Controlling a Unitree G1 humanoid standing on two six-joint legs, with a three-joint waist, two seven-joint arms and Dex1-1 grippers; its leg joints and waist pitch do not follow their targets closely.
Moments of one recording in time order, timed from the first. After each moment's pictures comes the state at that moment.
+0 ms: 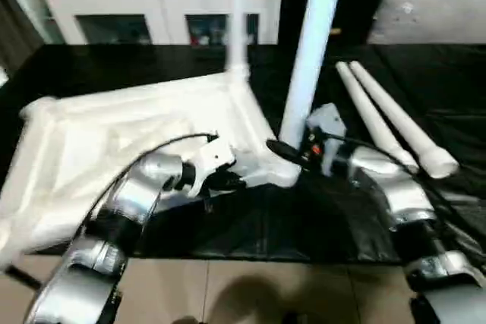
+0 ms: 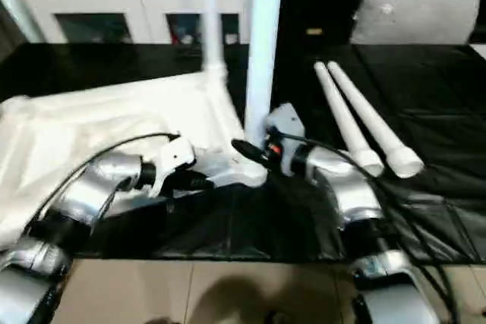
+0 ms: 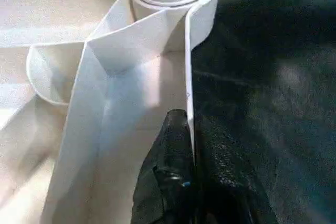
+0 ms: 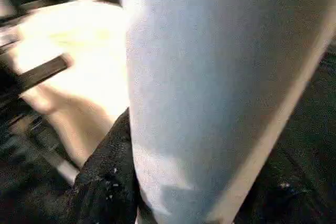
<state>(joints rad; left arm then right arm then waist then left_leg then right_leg) -0.53 0.32 -0.27 0.45 0.07 0.24 -1.02 -0.57 -0.28 0.14 0.54 0.20 0.12 0.76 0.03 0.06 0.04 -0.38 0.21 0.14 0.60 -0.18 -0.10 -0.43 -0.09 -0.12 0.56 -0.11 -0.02</state>
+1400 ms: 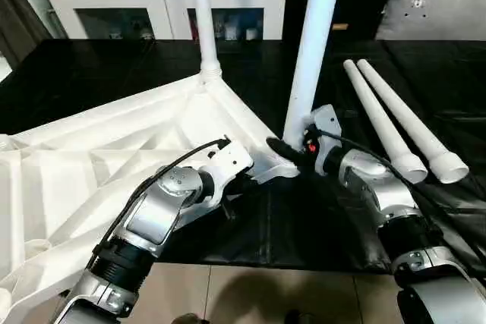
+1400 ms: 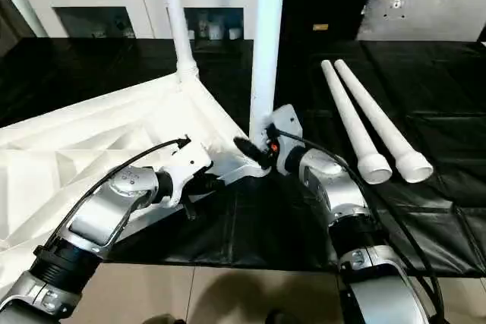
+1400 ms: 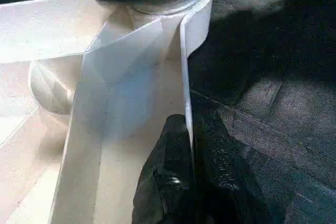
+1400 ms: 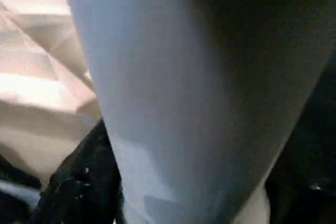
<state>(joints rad) -0.44 0.26 -0.33 0.16 0.10 0.49 -0.81 -0.57 -0.25 0.12 0.66 0.17 0.10 0.69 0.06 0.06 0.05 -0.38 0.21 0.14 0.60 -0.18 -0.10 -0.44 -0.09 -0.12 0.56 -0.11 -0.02</state>
